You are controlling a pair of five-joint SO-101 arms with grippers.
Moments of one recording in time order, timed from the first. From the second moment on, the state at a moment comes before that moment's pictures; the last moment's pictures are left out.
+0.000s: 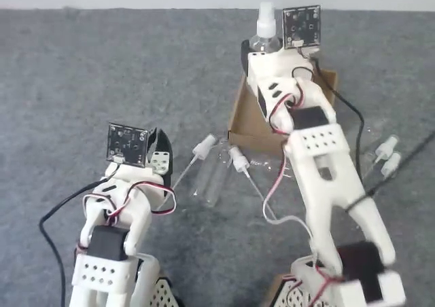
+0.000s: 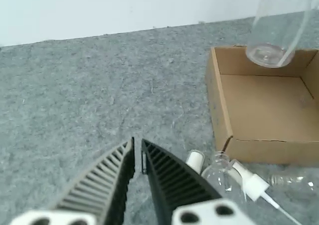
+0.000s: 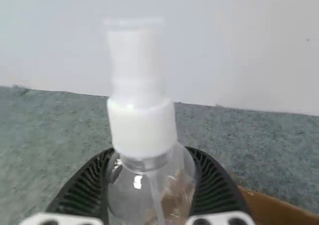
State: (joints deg) left arm 4.3 -82.2 77.9 44.8 4.2; right arm -16.4 -9.5 23.0 13.6 -5.7
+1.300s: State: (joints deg) left arm 4.3 -82.2 77.9 44.5 4.2; right arm -12.4 24.6 18.0 -13.9 -11.8
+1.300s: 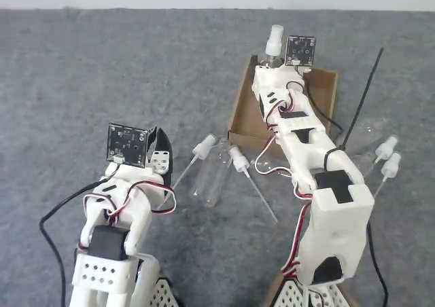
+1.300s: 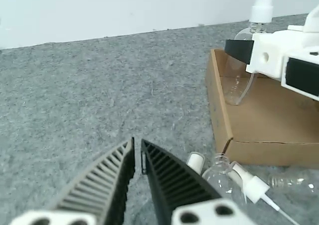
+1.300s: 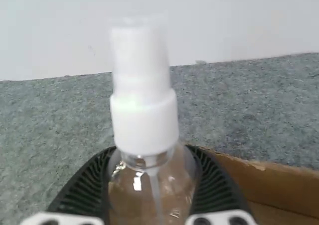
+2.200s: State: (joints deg) left arm 4.3 -82.2 77.9 44.5 4.2; right arm -12.4 24.6 18.0 -13.9 -5.8
